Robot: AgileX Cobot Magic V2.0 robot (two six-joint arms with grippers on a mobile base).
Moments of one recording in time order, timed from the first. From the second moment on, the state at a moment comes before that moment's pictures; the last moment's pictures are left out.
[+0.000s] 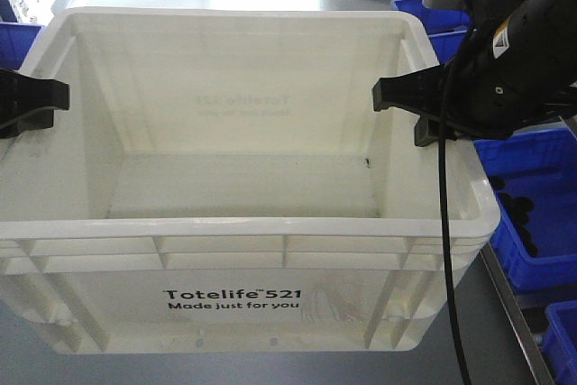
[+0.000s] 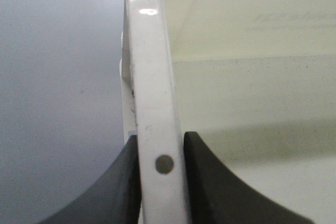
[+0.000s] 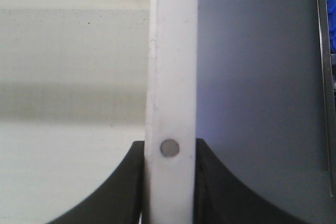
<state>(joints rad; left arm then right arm) -0.15 1.19 -1.18 -0.06 0.89 -0.13 0.46 1.44 -1.46 -0.11 1.19 0.45</state>
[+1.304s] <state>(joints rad) -0.15 1.19 -1.18 -0.06 0.89 -0.13 0.46 1.44 -1.46 -0.11 1.19 0.45</state>
